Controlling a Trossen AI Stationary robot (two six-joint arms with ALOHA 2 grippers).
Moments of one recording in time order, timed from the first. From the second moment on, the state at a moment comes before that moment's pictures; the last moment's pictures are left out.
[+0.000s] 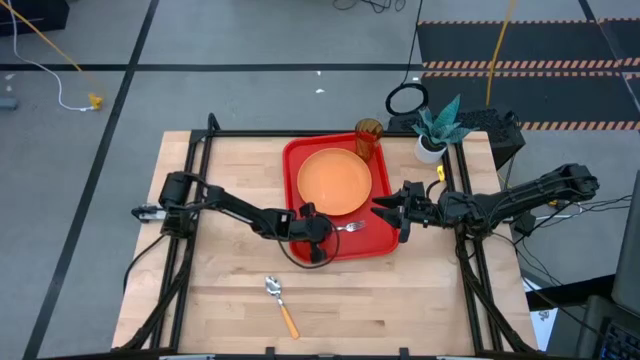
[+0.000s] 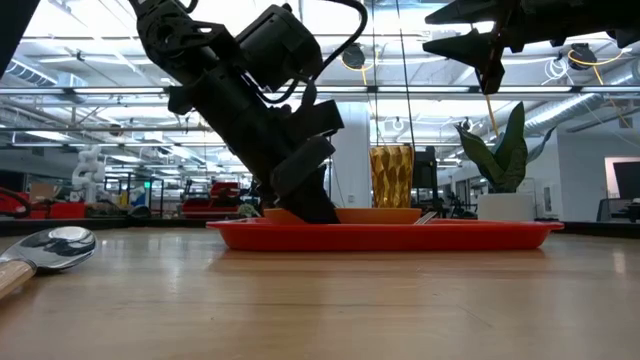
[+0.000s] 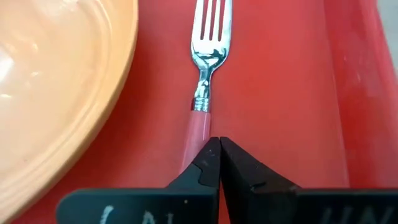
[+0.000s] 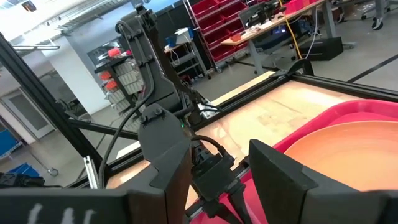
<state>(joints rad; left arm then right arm) -0.11 1.95 1.01 0.12 -0.23 -0.22 0.21 0.87 0.38 0.45 0.40 0.48</state>
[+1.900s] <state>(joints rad) -0.78 1.78 1.01 -0.33 -0.40 -1.61 0.25 0.87 0.38 0.47 0.33 0.49</state>
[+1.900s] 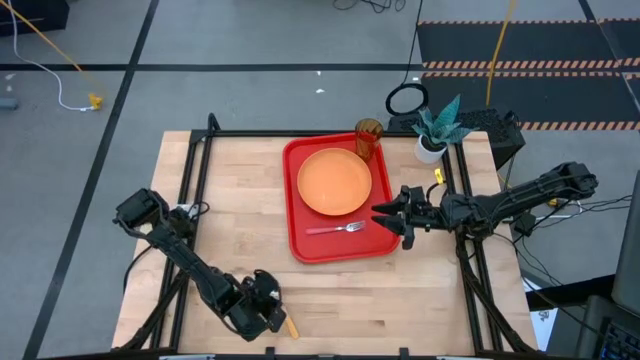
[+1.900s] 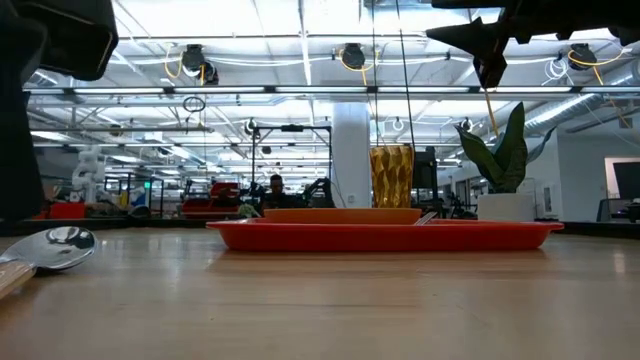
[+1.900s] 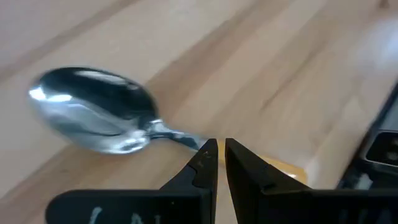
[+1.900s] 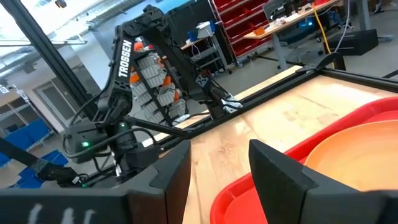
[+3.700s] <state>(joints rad) -0.68 1.82 1.21 -0.81 -0.21 -1.75 0.25 0.87 0.38 0.48 0.28 0.49</state>
